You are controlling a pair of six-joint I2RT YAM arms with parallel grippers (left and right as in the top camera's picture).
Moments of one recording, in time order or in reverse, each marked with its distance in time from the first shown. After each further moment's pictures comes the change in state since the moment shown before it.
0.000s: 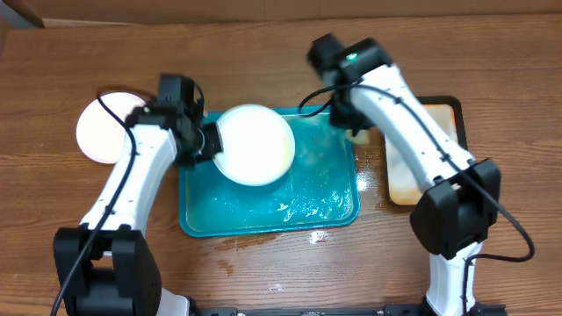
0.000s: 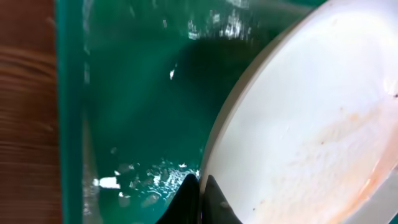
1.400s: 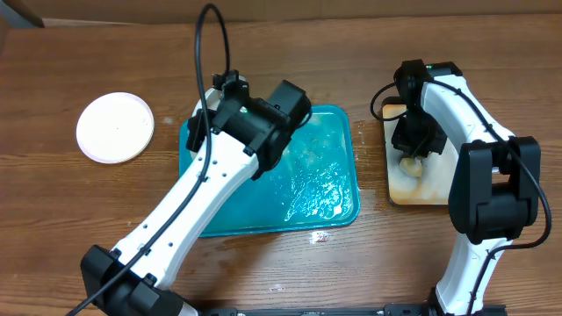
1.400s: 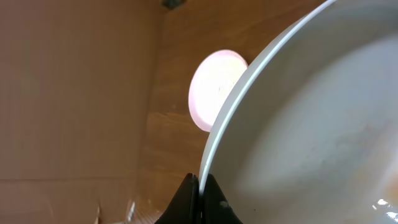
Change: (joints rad) left arm -0.554 0.000 0.355 -0.583 -1.169 -0.233; right arm -0.356 0.000 -0.420 0.205 -0.101 -0.082
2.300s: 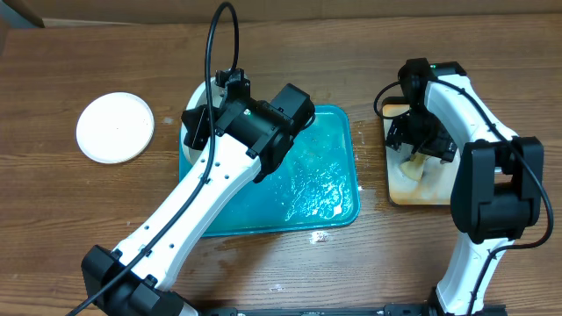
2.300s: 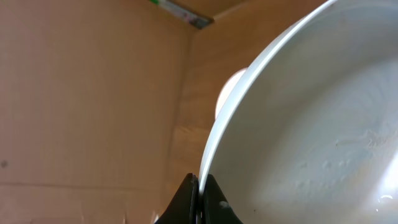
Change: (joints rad) left arm -0.007 0.000 0.001 0.000 -0.139 0.021; right arm -0.023 0.000 0.000 0.018 0.000 -0.006
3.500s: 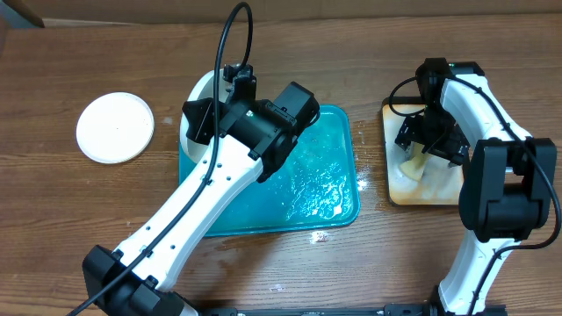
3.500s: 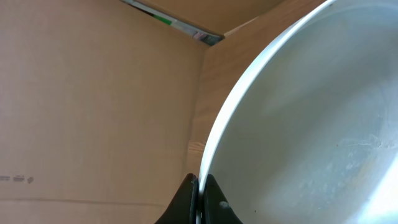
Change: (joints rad) left arm -0.013 0.000 0.000 0.054 -0.062 0.093; right arm -0.070 0.000 0.000 -0.010 -0.053 0.000
